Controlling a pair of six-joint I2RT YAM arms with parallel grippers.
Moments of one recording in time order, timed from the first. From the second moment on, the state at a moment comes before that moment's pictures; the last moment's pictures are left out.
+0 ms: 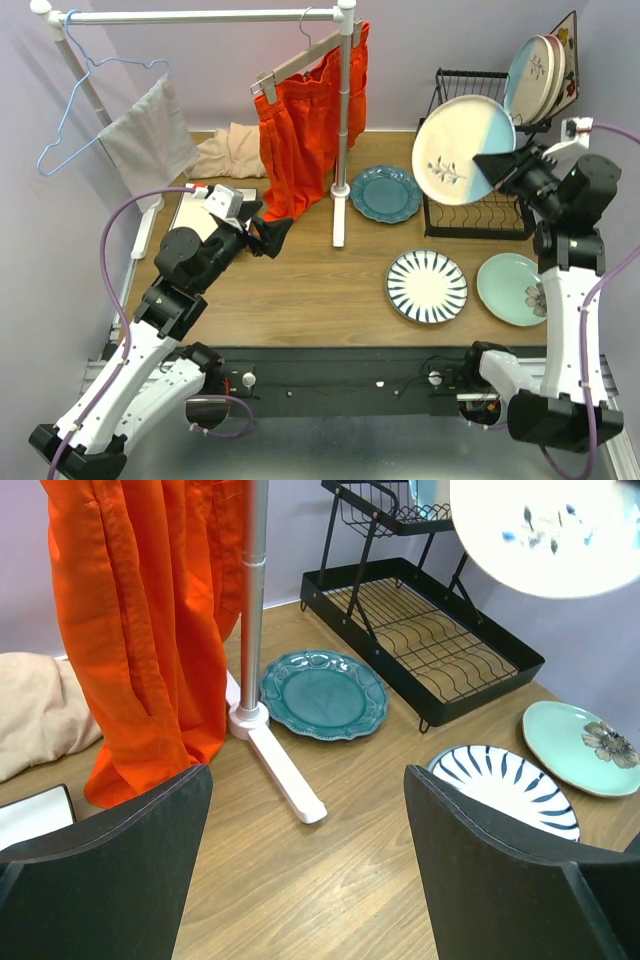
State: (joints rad) left arm -0.52 0.66 0.78 -0.05 0.12 -0.18; right arm -0.21 1.02 1.22 -0.26 -0.54 0.54
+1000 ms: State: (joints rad) left arm -0.52 0.66 0.78 -0.05 0.11 -0.18; right arm 0.00 0.88 0.71 -0.33 -0.72 0.68
